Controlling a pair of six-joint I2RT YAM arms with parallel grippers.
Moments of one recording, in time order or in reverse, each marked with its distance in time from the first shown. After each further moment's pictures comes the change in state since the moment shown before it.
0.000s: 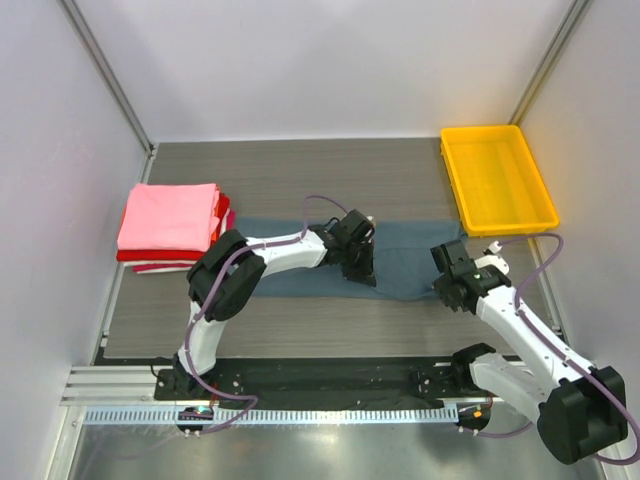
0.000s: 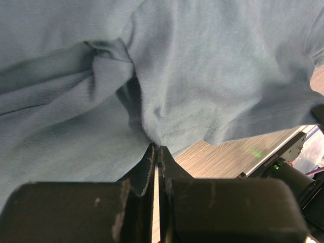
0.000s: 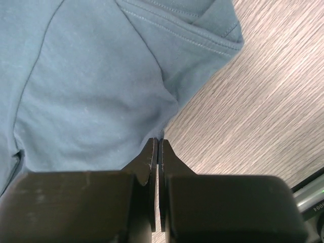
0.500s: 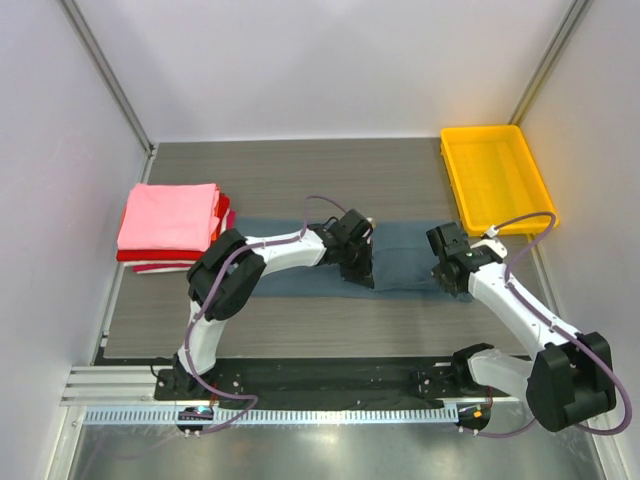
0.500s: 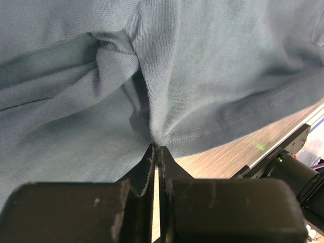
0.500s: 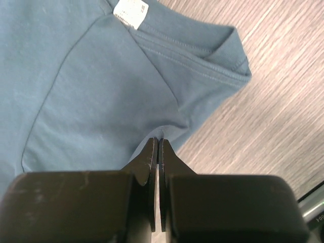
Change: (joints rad) left arm 0.011 0.001 0.001 -0.029 0.035 0.024; right arm -0.036 0.179 0.114 0.016 0.067 -0.039
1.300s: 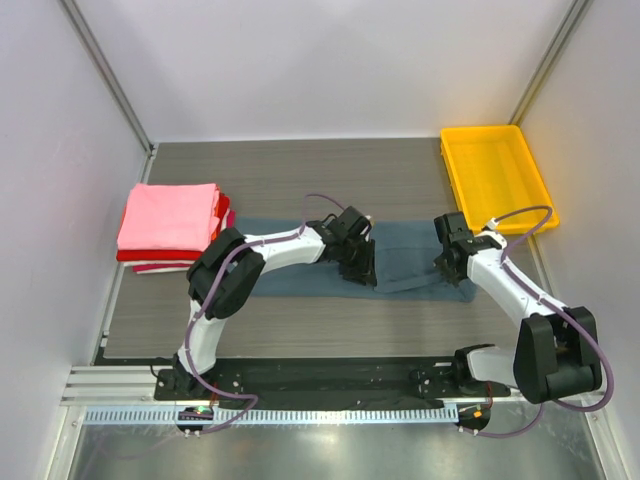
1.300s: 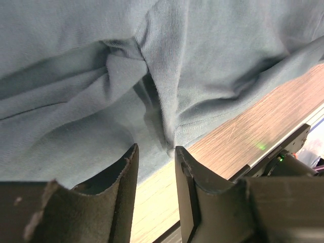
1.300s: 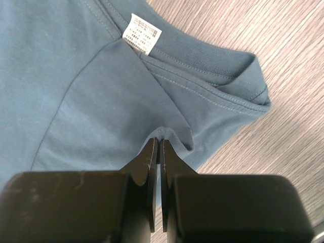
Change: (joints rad) left arm 0.015 0.007 0.019 -0.023 0.012 0.016; right arm -0.122 0.141 0.034 0.124 -0.067 -0.109
